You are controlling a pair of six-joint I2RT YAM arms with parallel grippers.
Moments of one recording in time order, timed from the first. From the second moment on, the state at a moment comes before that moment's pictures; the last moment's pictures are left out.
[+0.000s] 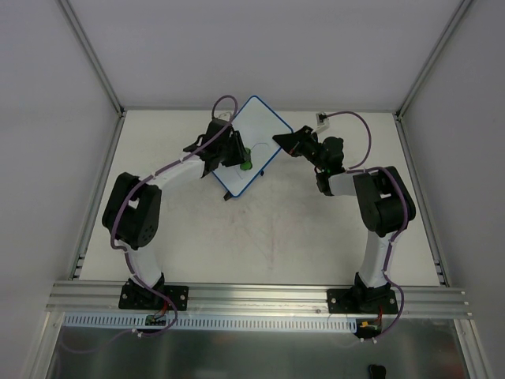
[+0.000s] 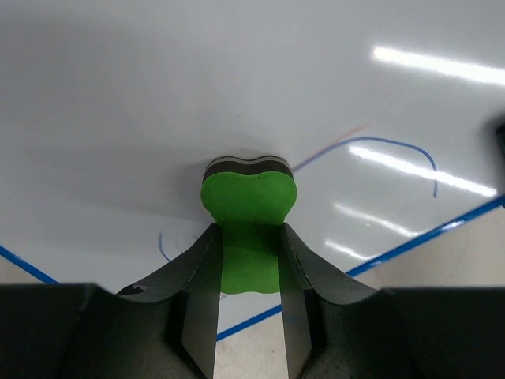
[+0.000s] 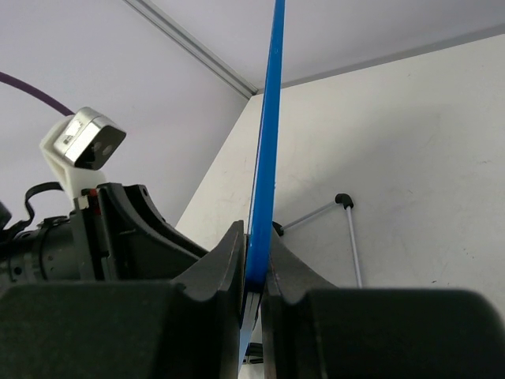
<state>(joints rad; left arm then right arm) -0.47 1.82 1.29 -0.14 0.06 -0.63 0.32 1.96 0.98 1.08 -0.46 0.88</state>
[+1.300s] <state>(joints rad) -0.47 1.70 0.97 0.09 0.03 -0.70 0.32 1.96 0.98 1.08 -0.48 0.88</state>
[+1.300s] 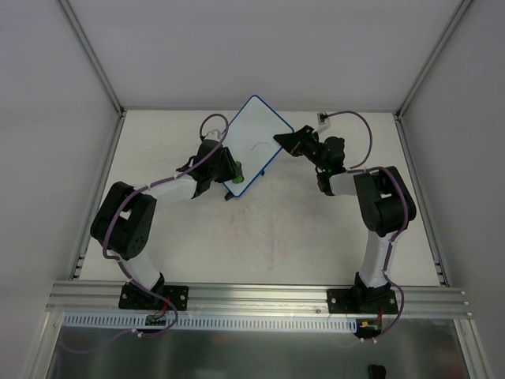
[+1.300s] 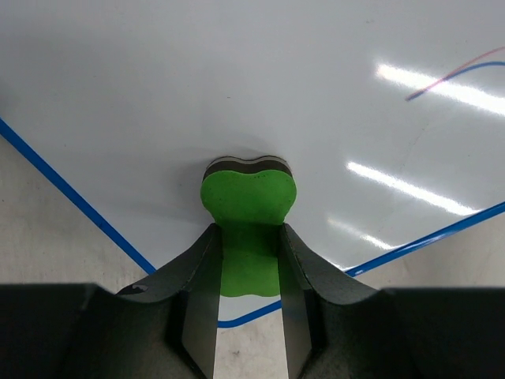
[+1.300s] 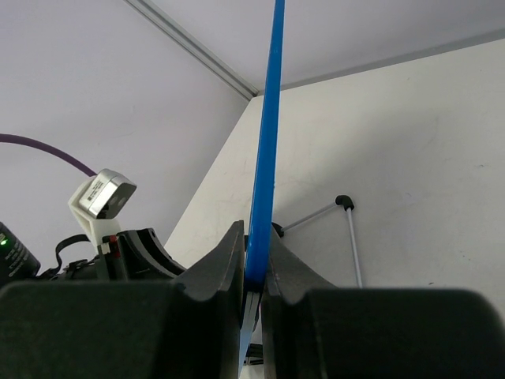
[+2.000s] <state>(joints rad) -0.47 1.67 0.89 0.14 -0.01 -0.74 0.31 1.96 0.98 1.09 -0.48 0.88</state>
